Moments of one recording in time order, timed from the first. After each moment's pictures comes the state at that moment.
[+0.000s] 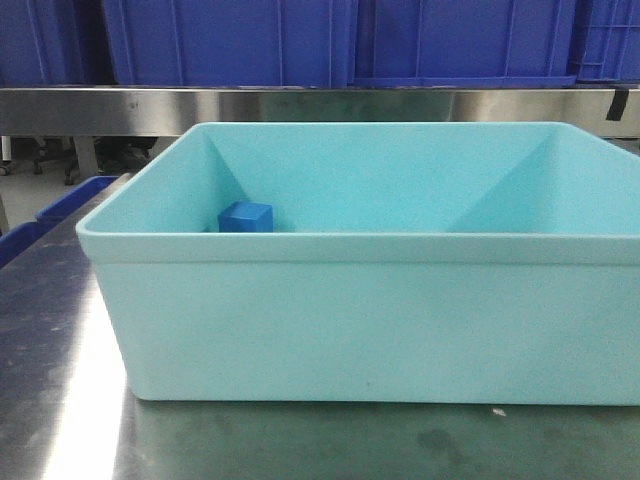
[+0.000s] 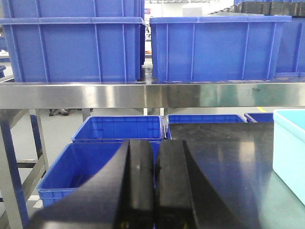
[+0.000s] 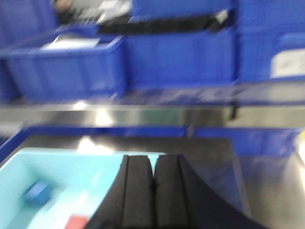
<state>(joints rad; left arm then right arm) -0.06 -0.01 0.01 -0.06 0.00 0.04 0.15 0.41 -0.81 0.08 0.61 0.08</state>
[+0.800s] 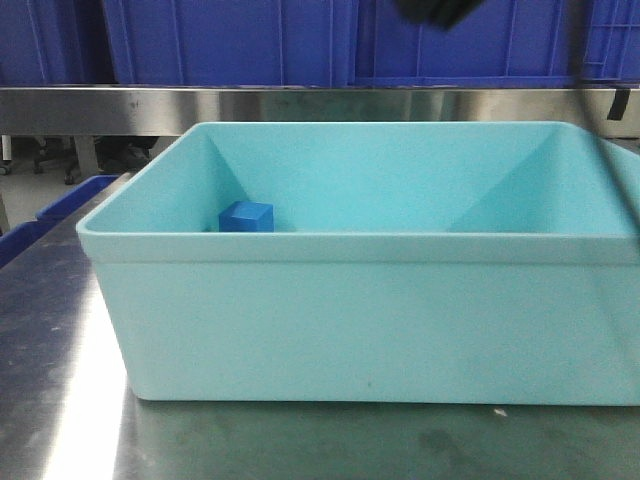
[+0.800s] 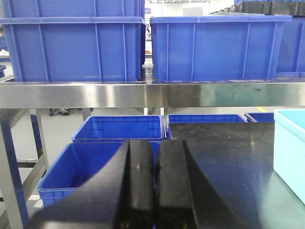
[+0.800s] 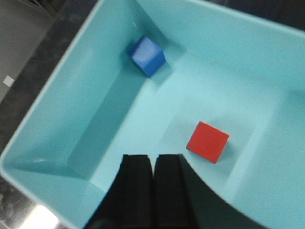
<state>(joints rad) -0.06 -0.01 0.01 -0.06 0.00 0.04 0.60 1.37 -1.23 0.15 0.81 0.18</state>
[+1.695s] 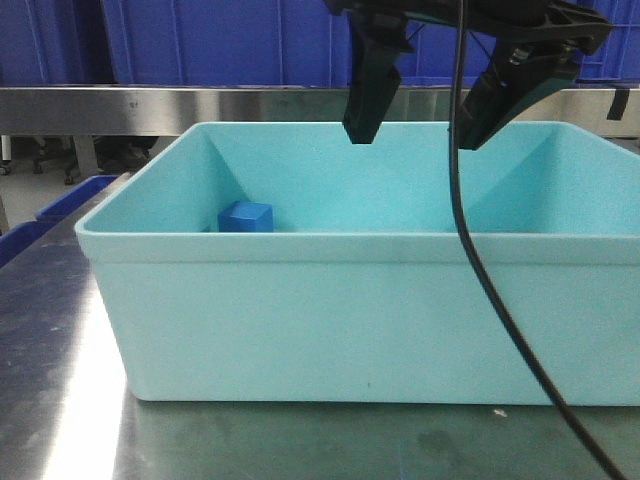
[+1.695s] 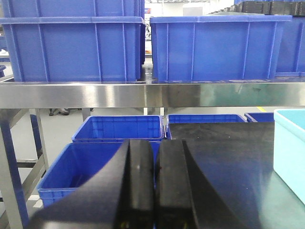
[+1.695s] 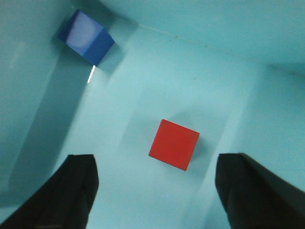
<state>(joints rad) -0.06 -0.01 0.01 -0.06 0.00 0.04 0.60 1.50 -1.23 0.01 0.79 0.33</state>
